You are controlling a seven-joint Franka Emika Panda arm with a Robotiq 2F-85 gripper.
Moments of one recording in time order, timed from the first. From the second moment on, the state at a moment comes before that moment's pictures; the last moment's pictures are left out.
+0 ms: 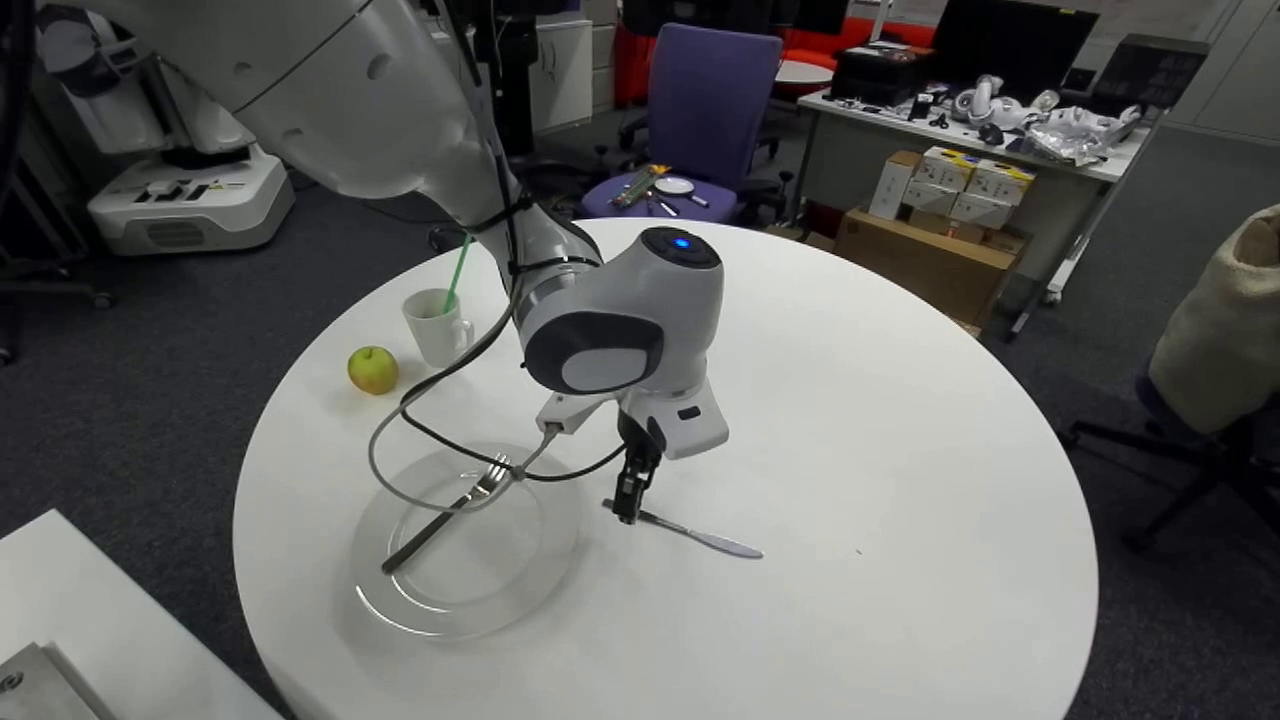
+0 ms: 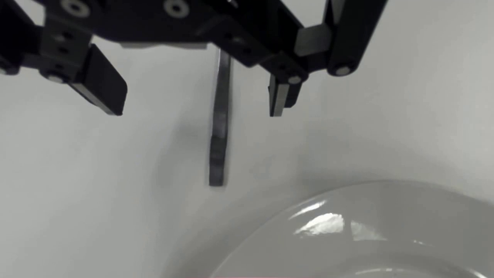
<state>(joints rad) -0.21 0.62 -0.28 -1.99 0.35 2.55 0.66</state>
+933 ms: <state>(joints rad) -0.10 0.75 -0.36 -1.86 0.16 2.51 0.95</state>
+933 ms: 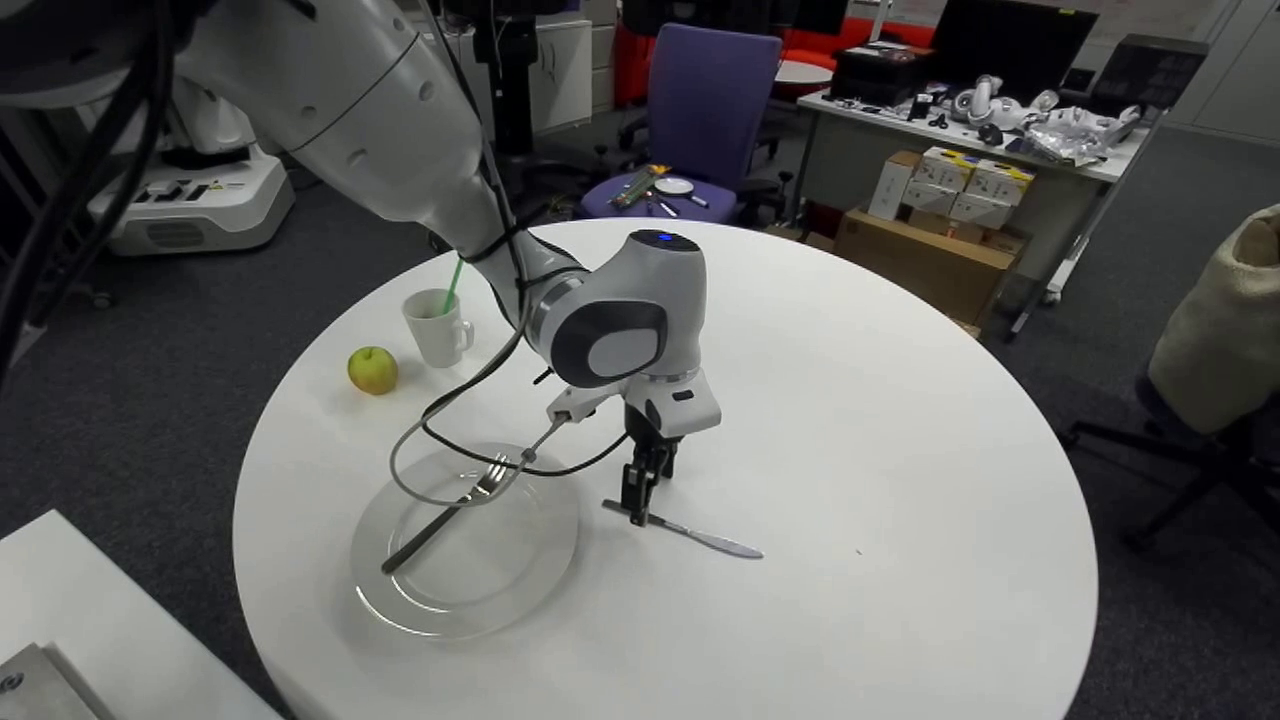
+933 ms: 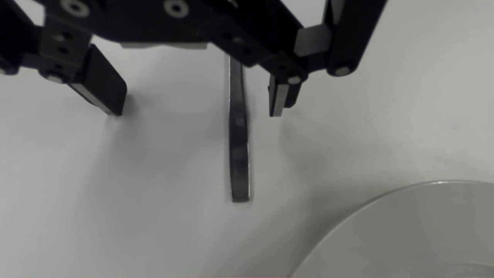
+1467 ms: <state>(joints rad) -0.11 0.75 -0.36 -1.86 0.12 2.50 0.94</state>
